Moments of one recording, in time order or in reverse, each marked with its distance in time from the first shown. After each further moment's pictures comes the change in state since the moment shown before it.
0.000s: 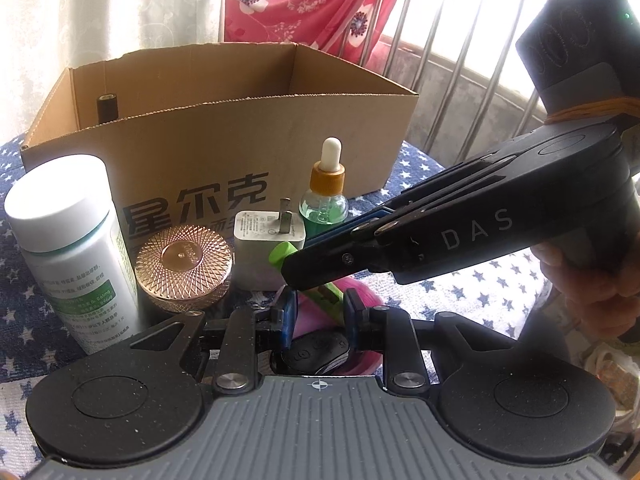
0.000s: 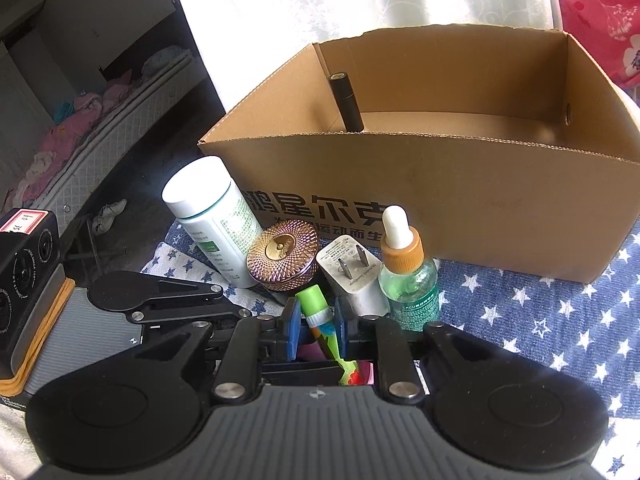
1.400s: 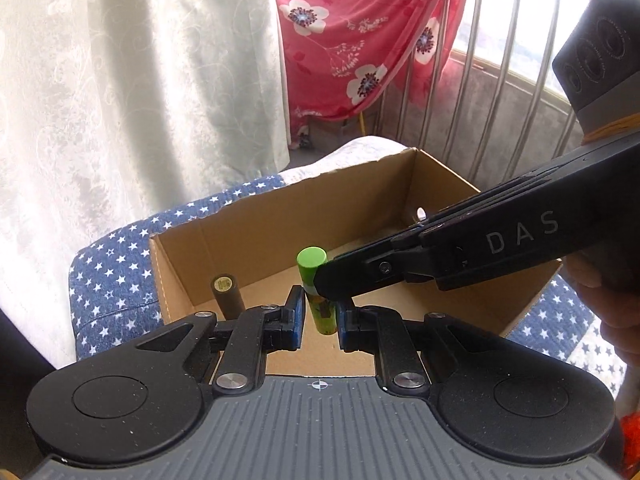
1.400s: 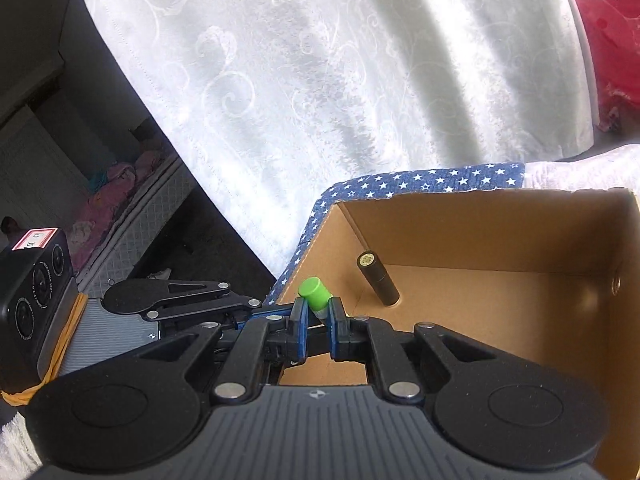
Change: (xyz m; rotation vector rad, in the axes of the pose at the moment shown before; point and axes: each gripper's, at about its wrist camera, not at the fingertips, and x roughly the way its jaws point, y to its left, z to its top) left arm 0.020 0.089 0.168 0.041 0.043 0.200; right arm 0.022 -0.034 0.181 0.117 -0.073 0.157
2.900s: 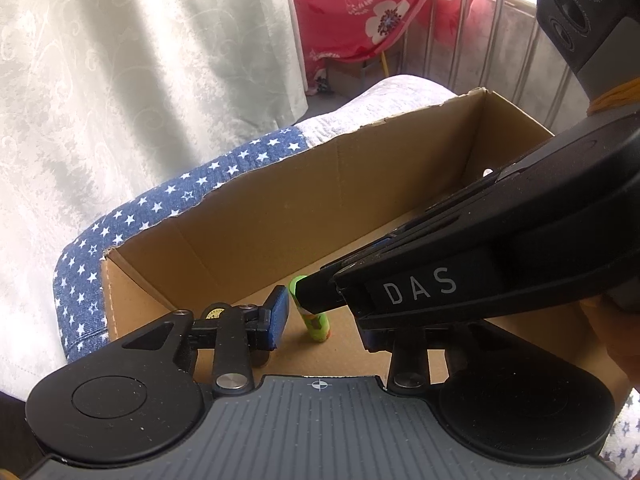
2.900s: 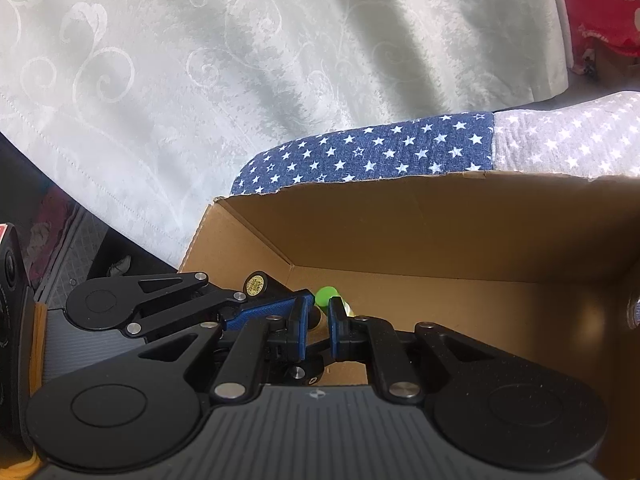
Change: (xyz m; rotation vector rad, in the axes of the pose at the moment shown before) left arm 0.084 0.001 0.028 0.047 0.172 0.079; right arm 0.082 -0.061 0.028 0.081 0.128 -0.100
